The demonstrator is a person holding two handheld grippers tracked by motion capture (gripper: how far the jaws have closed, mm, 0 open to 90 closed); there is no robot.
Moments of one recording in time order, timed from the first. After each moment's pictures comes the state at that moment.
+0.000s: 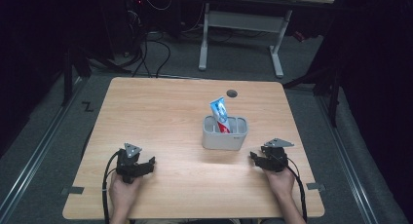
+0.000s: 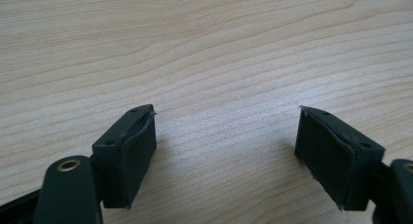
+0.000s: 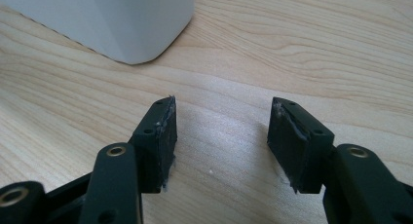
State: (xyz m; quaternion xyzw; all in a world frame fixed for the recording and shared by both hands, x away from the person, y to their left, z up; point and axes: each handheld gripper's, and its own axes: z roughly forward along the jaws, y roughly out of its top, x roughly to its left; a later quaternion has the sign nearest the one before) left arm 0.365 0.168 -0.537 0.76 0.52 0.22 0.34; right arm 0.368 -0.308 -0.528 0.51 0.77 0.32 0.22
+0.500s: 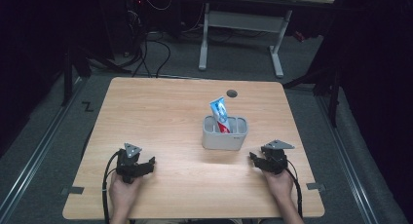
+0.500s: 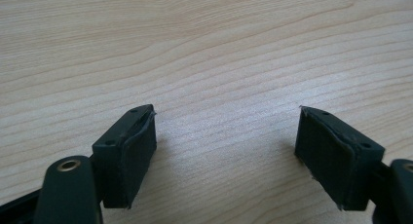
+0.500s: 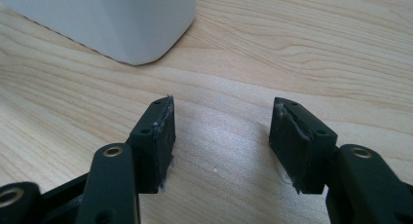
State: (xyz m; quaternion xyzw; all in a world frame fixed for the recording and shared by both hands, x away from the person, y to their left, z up) left arm 0.365 0.168 -0.537 0.76 0.51 0.22 0.34; right arm 0.364 -0.307 -0.530 0.51 0.77 0.33 0.23
